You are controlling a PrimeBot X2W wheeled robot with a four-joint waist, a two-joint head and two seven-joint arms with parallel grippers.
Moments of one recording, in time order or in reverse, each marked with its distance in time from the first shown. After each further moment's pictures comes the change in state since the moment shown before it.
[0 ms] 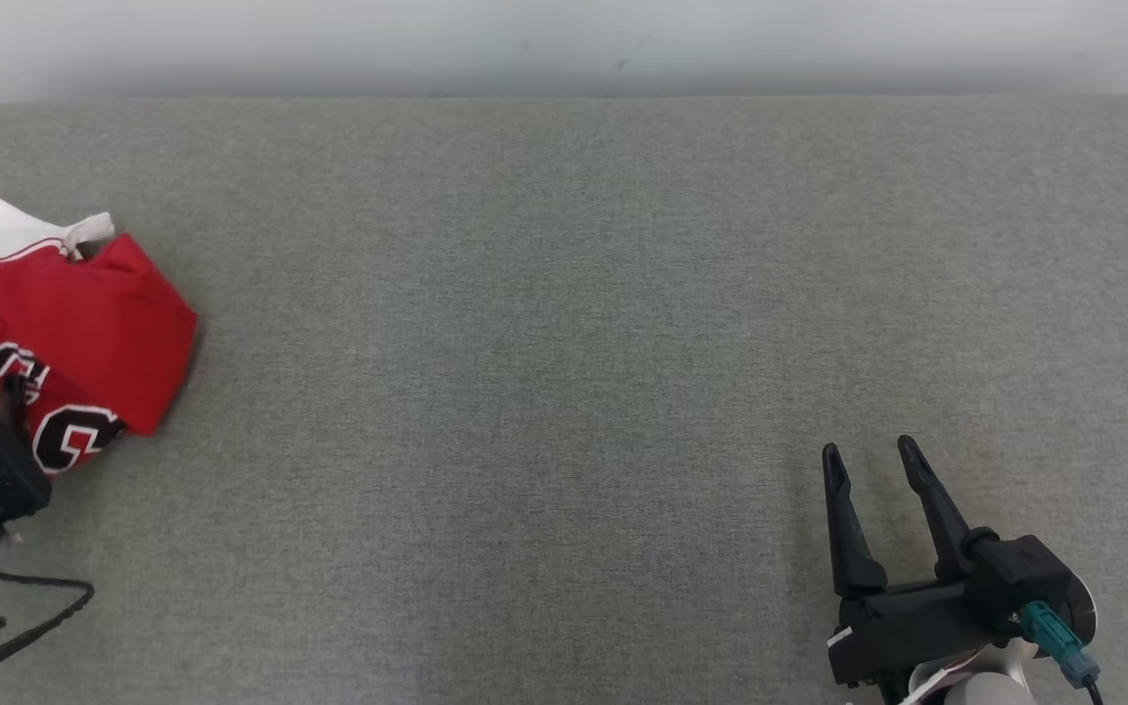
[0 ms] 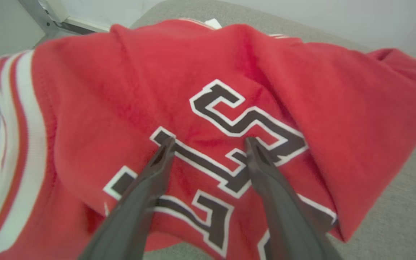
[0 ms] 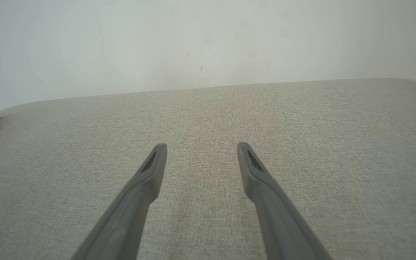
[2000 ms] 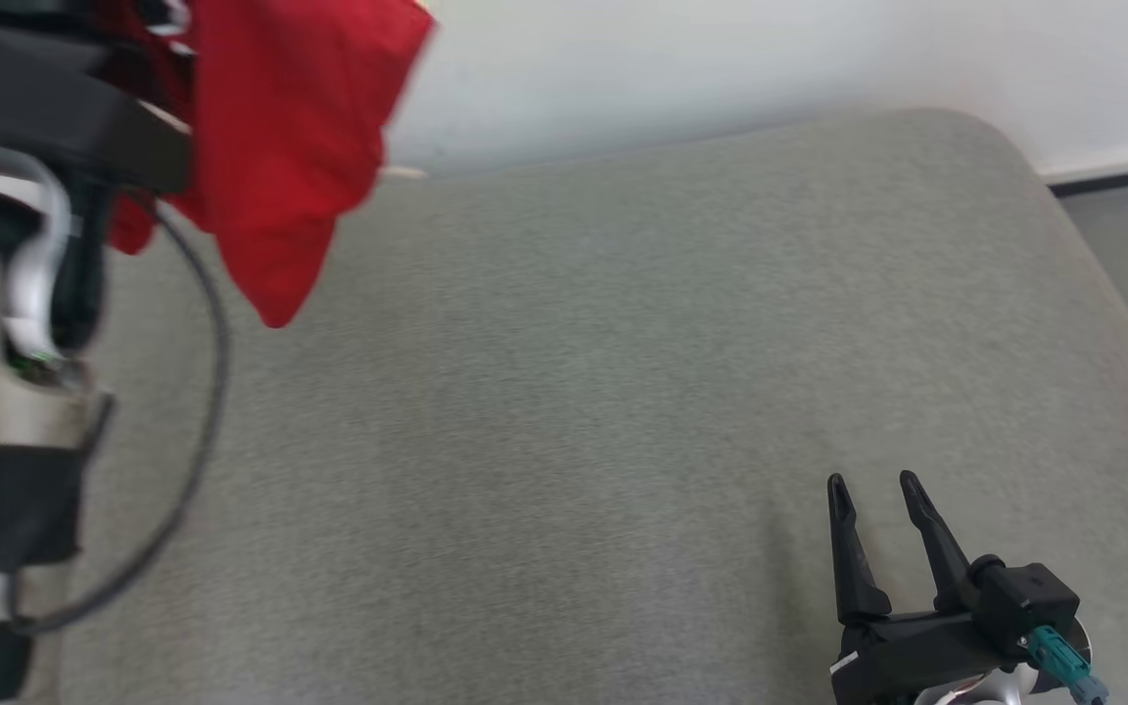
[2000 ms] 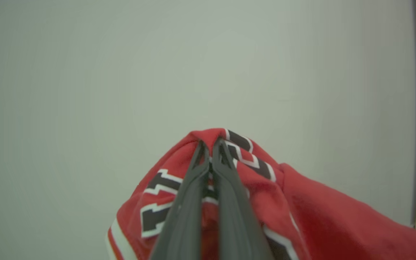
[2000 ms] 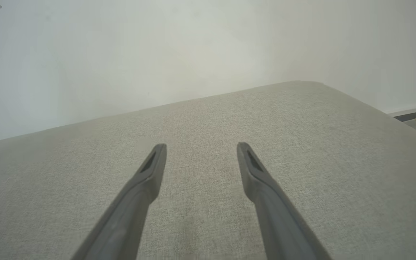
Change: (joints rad) left arm -0.184 -0.065 -0.238 -0.854 0.022 0.055 -0.079; right arm 0.038 0.000 0.004 0.021 0.077 0.000 0.000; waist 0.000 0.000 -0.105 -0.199
